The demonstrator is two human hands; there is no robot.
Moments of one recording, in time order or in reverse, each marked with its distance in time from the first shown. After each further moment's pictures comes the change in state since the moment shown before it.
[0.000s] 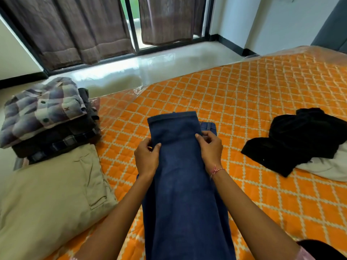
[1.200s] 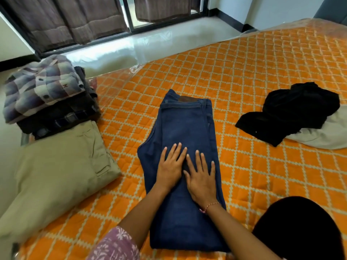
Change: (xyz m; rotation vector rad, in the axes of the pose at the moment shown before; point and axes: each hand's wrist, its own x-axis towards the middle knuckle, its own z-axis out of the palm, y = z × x) left_hand -0.109 -0.065 0.033 0.963 -0.421 0.745; right_hand -0.151 0.103 -0.028 -1.181 -0.228 -0.403
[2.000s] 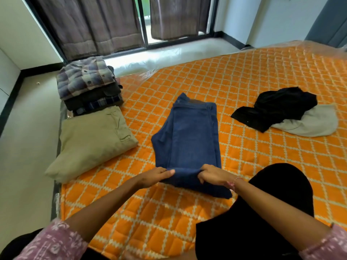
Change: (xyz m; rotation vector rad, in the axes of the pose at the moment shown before) left_hand -0.156 -0.015 -0.100 -0.968 -0.648 -0.115; right_hand -0.084 0.002 -0.138 0.407 -0.754 0.025
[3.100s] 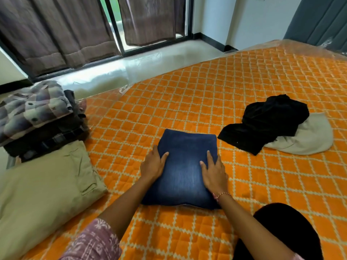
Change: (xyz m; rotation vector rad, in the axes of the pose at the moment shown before) left_hand 0.202 0.032 -0.075 0.248 0.595 -0.200; right_hand 0.129 0.072 -0.060 0.187 0.642 0.293
